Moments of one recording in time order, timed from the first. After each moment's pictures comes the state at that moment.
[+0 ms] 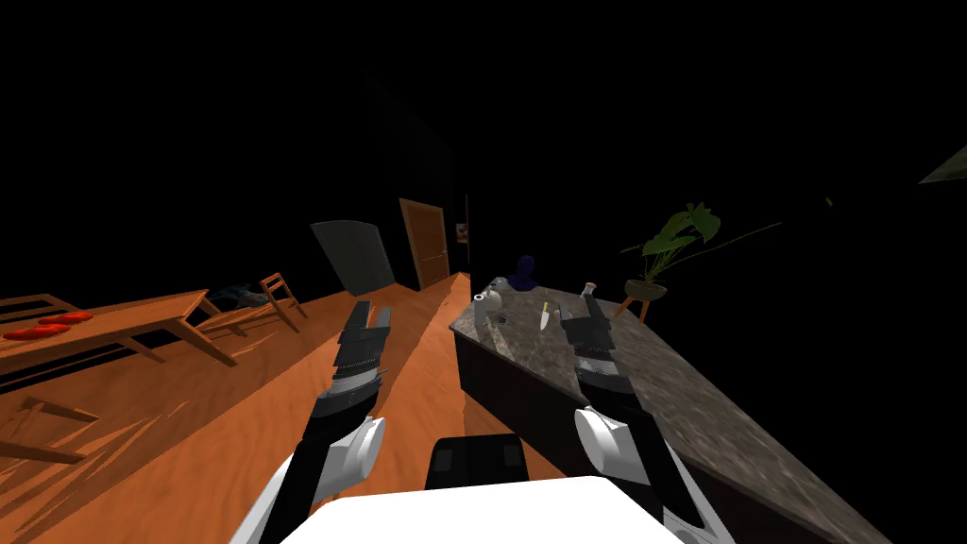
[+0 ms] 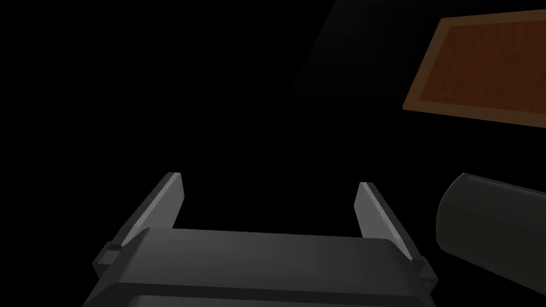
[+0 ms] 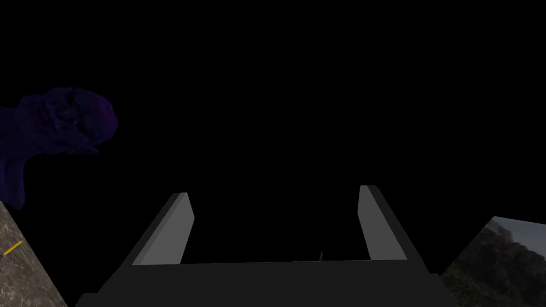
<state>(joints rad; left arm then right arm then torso) 0.51 -0.05 0.04 -2.25 -0.10 -0.56 -0.06 0.52 -0.05 -0.05 -2.34 -0.09 -0.36 -0.13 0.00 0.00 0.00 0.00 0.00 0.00</state>
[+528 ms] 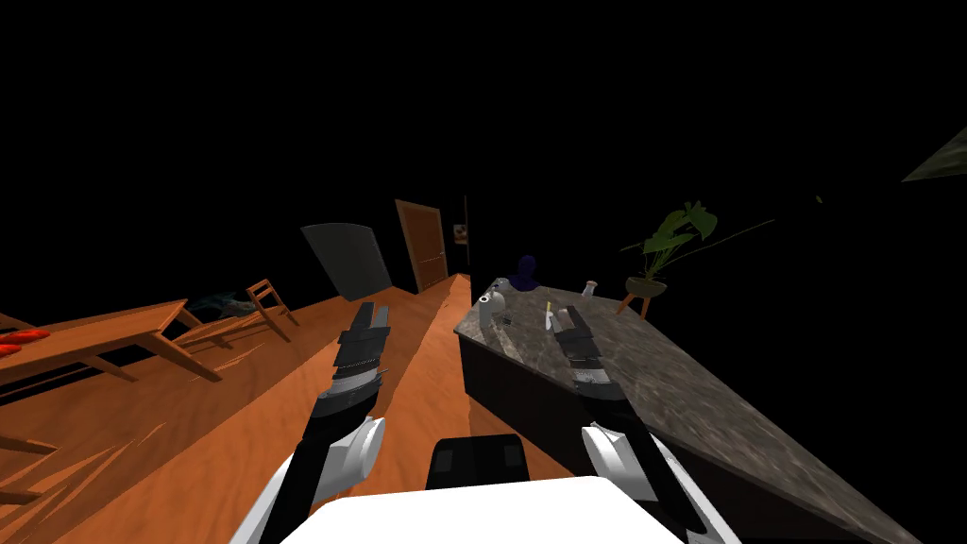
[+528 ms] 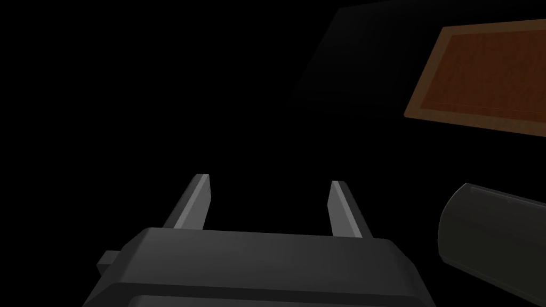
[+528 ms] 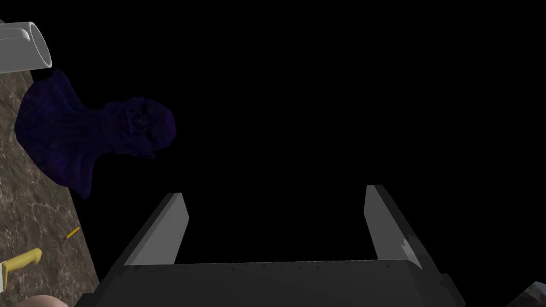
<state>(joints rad) 0.51 -0.05 0.04 -2.25 -0.10 -0.56 -0.06 0.56 -0.20 -0.01 -2.24 -0.07 -0.38 -0.13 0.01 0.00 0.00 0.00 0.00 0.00</state>
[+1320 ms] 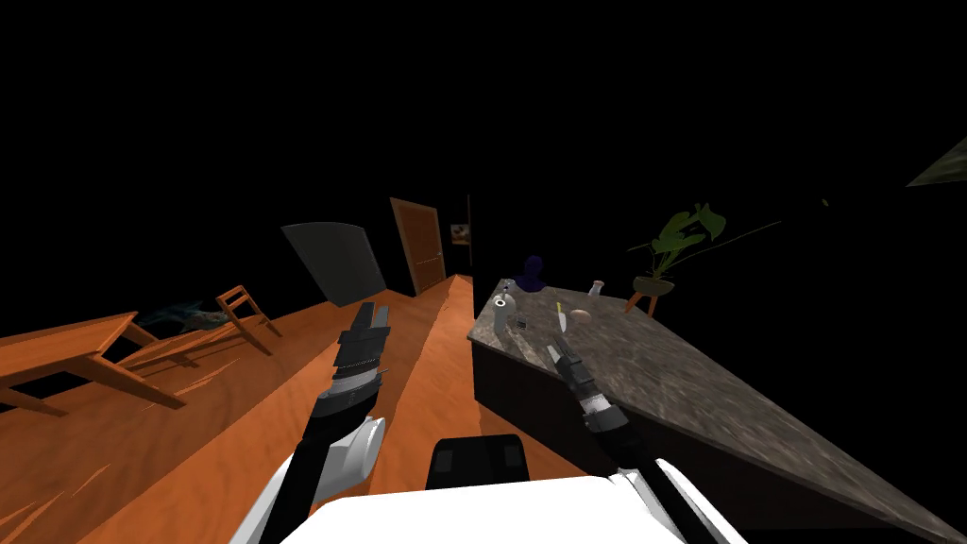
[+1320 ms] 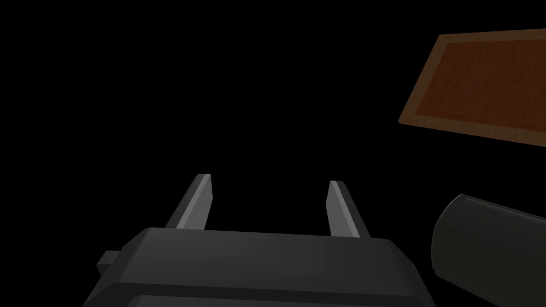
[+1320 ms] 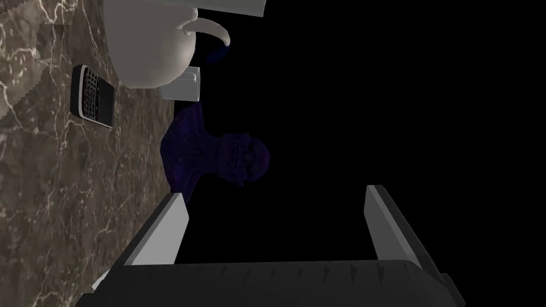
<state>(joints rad) 0.51 -0.05 0.04 -2.25 -0.10 -0.56 -0.06 0.65 -0.44 0.05 -2.02 -0.04 -0.43 -0.13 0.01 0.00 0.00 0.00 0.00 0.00</state>
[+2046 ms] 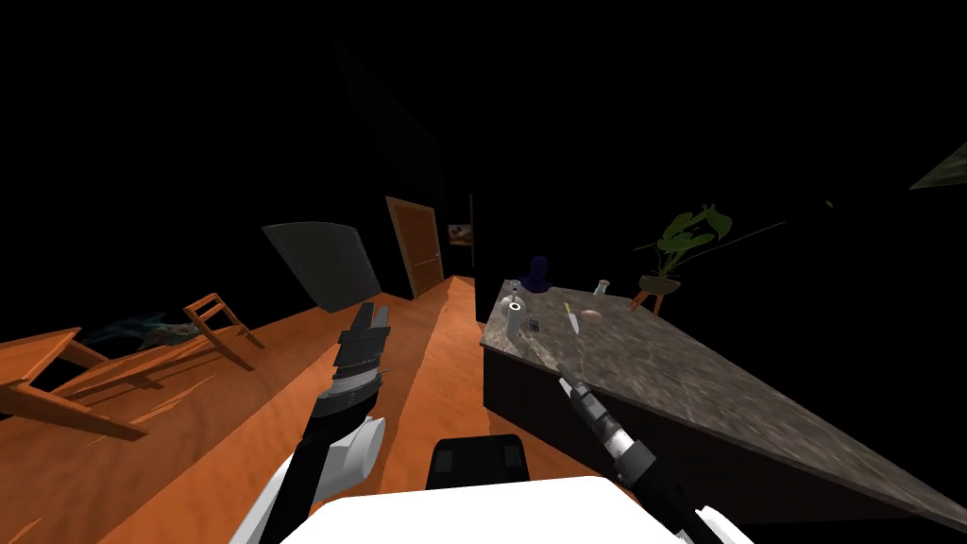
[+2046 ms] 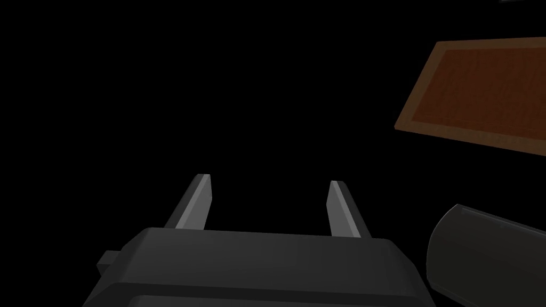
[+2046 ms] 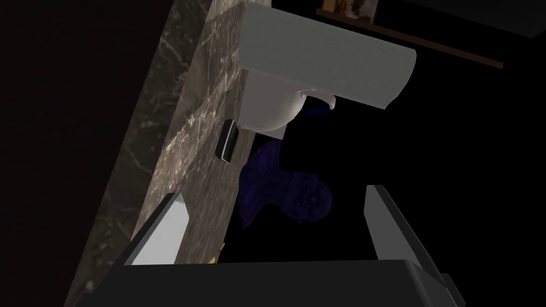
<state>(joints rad) 0.51 -0.05 0.04 -2.25 -0.10 -0.56 -0.06 0.73 -0.64 0.11 -1.83 -0.01 -0.48 -0.13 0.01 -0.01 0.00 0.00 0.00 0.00</state>
